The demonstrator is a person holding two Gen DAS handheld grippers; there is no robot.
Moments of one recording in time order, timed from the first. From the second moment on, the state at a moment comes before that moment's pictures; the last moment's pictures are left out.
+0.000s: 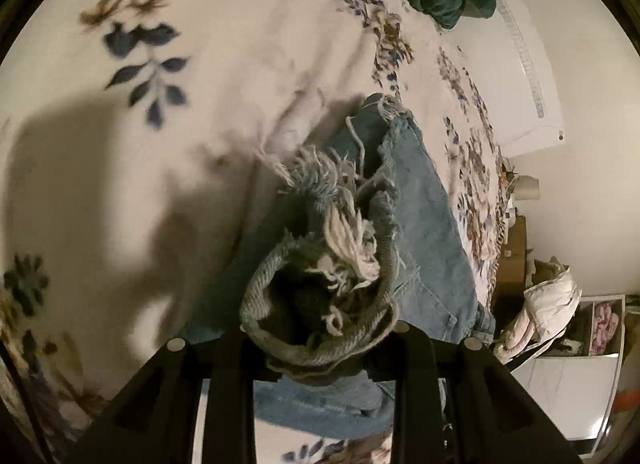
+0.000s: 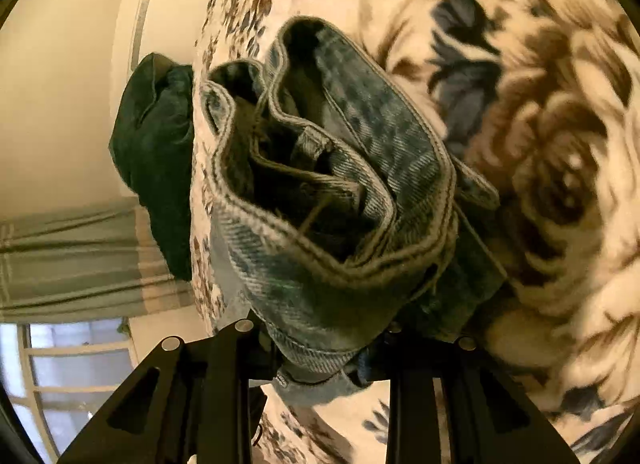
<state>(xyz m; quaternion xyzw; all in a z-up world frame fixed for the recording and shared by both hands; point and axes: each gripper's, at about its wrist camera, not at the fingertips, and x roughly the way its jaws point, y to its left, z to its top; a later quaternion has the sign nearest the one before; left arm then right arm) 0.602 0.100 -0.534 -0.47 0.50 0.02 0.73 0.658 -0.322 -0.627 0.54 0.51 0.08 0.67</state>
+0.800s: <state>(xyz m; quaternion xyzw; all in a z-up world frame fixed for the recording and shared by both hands) 0.569 0.069 -0.484 -0.29 0.54 0.10 0.78 0.672 -0.332 -0.562 0.29 0.58 0.01 0.76</state>
